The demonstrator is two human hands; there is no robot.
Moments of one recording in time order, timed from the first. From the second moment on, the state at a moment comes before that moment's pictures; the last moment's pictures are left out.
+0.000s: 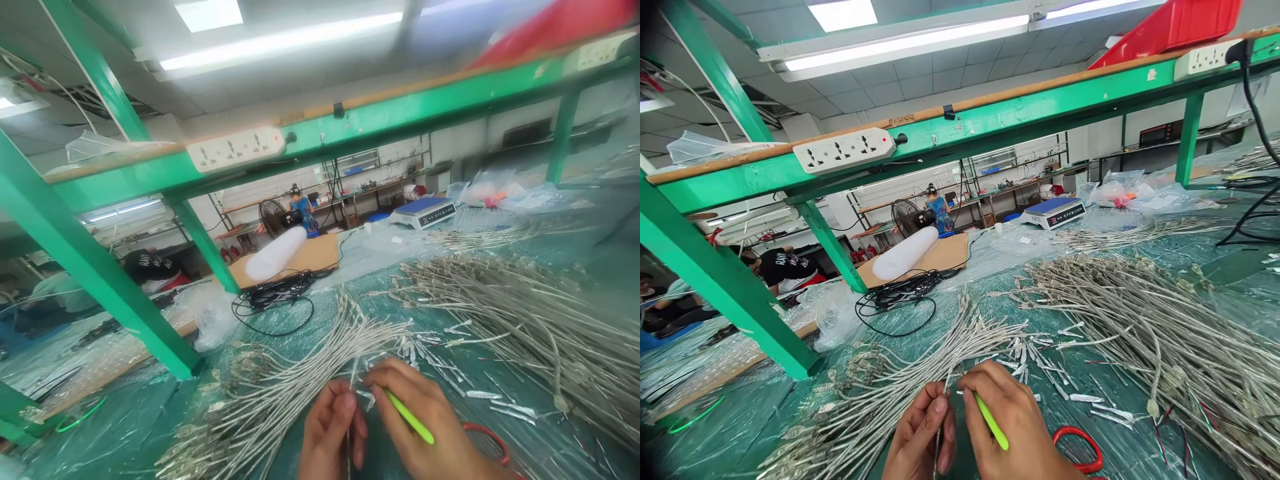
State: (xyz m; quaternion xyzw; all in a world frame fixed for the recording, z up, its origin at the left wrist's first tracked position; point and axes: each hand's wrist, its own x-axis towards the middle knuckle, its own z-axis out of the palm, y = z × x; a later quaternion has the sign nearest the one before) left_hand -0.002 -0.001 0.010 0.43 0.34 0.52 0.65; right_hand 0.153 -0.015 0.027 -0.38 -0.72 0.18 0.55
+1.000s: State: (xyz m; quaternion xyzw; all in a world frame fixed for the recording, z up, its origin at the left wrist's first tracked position) left_hand -0.011 0.002 0.021 0.41 0.30 0.53 0.68; right_hand 0.157 -0.022 0.038 -0.33 -0.75 0.14 0.56
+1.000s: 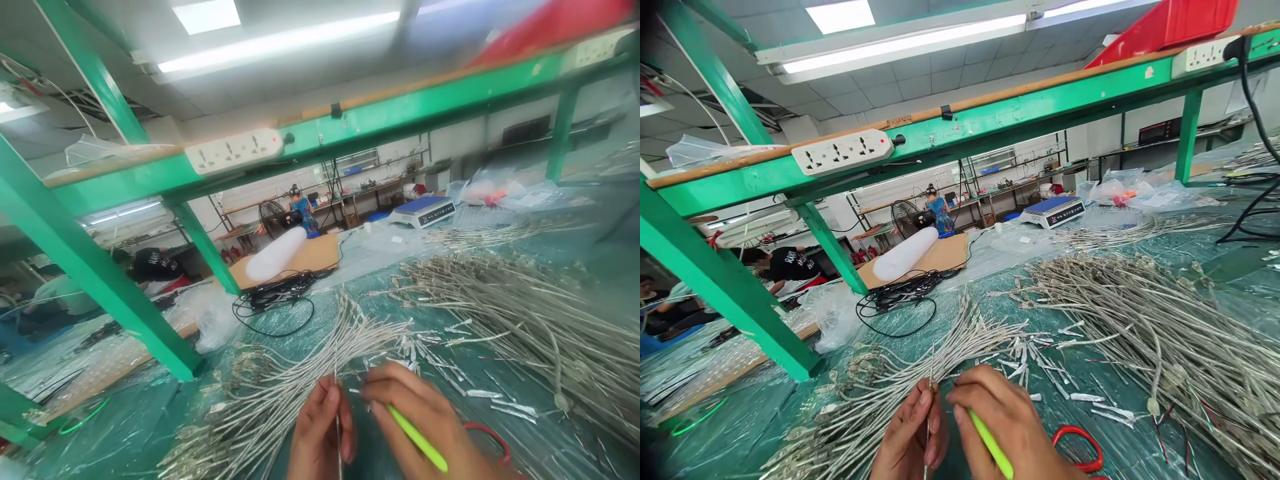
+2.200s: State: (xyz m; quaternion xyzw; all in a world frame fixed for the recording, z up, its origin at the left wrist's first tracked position) left_hand -0.006 -0.001 0.020 0.41 0.31 0.52 0.69; right_hand 0.171 0.001 0.023 -0.48 -0.66 0.12 0.57
